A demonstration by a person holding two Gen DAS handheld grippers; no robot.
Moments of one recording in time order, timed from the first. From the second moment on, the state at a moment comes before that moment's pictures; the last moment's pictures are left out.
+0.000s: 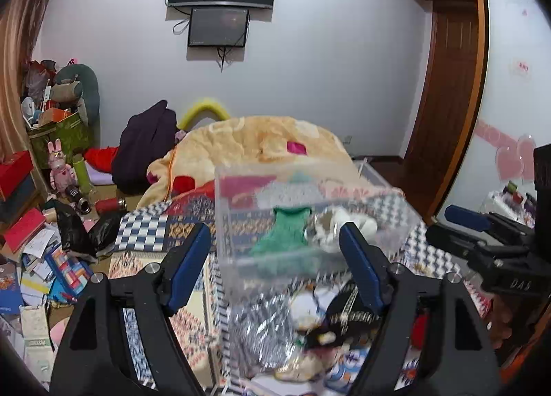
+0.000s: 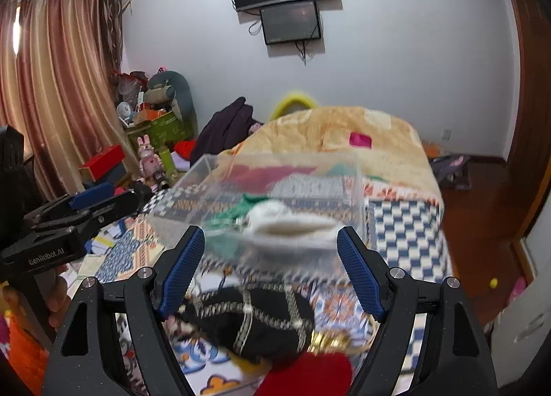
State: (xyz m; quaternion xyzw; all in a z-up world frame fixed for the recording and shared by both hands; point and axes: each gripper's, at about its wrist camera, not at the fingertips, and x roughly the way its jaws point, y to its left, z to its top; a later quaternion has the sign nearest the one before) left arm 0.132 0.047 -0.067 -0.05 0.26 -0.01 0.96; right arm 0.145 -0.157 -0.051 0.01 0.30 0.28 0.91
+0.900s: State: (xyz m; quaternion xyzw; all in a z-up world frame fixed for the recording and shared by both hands) left arm 0.131 0.068 -0.167 -0.10 0.36 0.01 0.93; right arm 0.131 -0.151 -0.103 0.03 0.36 0.31 0.88
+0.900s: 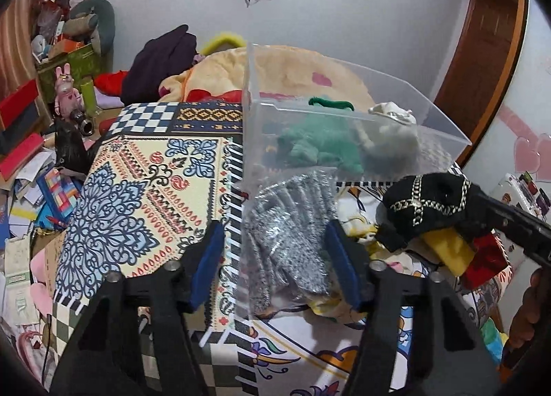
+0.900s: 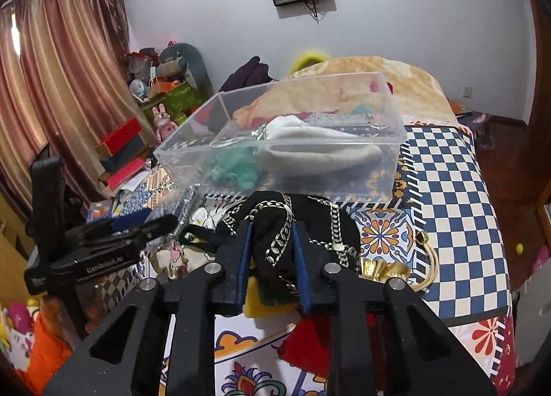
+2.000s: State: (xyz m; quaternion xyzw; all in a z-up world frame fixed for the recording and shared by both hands) left arm 0.099 0.048 -0.069 -0.06 0.24 -0.01 0.97; right arm 0.122 -0.183 -0.017 0.06 0.23 0.31 0.92
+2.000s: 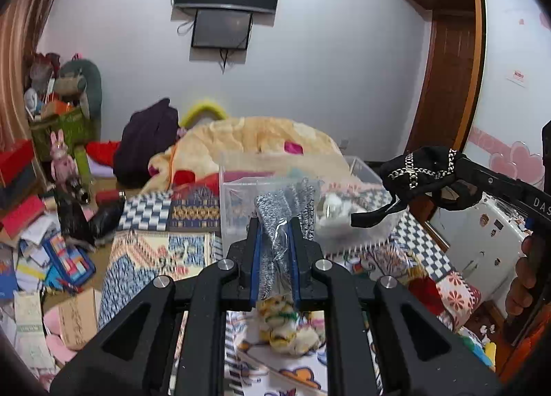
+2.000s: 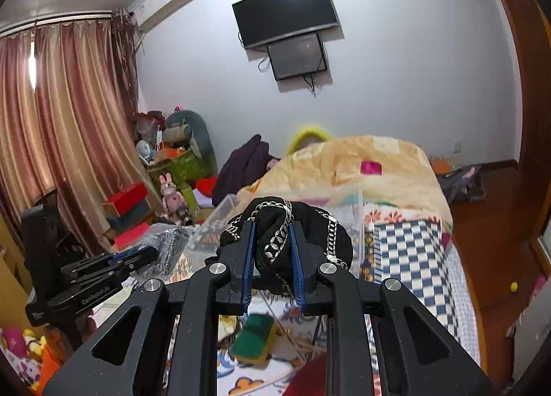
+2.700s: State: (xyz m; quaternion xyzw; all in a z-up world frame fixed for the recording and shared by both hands) left arm 0.184 0.056 -0.056 -0.05 0.25 0.01 0.97; right arm 0.178 -0.148 -0.009 0.04 0.22 0.29 0.93
